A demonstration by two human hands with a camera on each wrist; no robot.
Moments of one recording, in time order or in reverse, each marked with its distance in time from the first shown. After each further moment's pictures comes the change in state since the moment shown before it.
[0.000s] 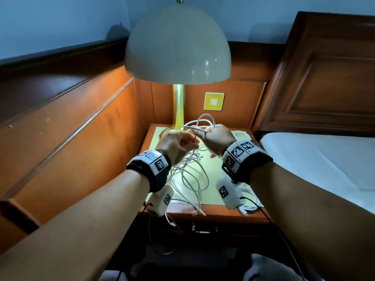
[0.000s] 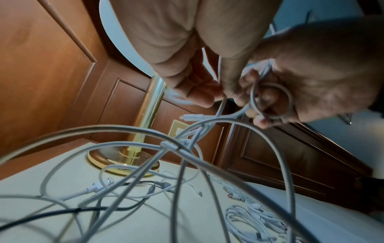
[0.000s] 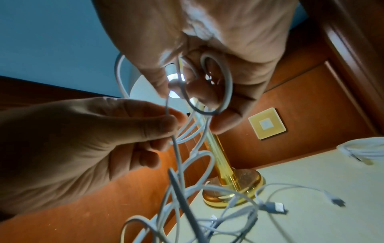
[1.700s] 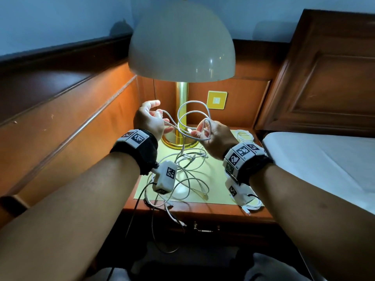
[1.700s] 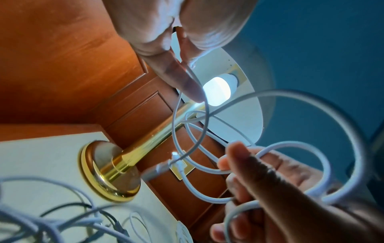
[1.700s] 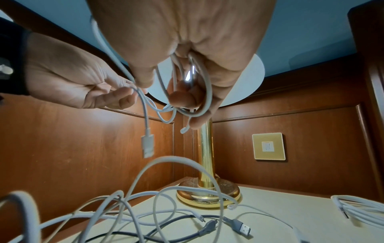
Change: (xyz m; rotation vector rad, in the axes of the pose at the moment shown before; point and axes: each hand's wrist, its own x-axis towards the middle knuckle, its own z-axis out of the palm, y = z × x) left_hand 0.020 0.003 -0.048 -0.418 0.581 -0.203; right_hand 0.000 0.010 0.009 -0.184 0.066 -0.338
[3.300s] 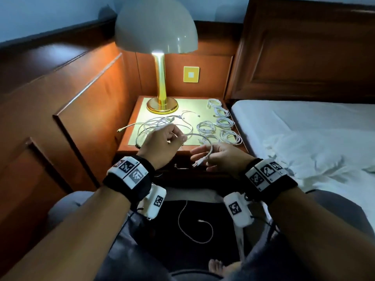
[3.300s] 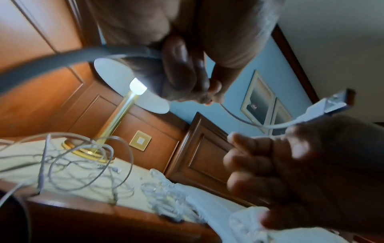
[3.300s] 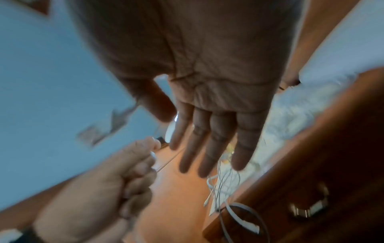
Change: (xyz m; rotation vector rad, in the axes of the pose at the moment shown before) left_hand -0.269 0.022 -0.068 0.398 -0.534 0.295; right_hand -0.282 -0.032 -0.085 0.755 -0.535 0.414
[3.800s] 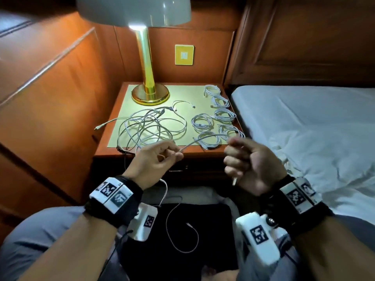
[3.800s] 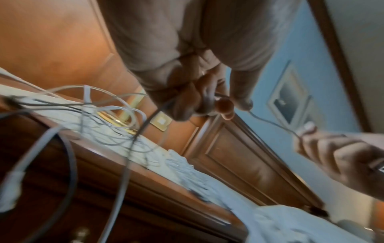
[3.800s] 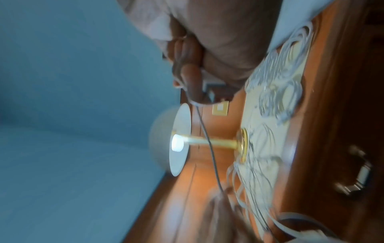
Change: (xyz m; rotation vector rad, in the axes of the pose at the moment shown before) left_hand 0.035 -0.069 0.047 -0.156 -0.153 -0.021; right_hand 0.026 0.034 -0.052 0.955 0.213 -0.033
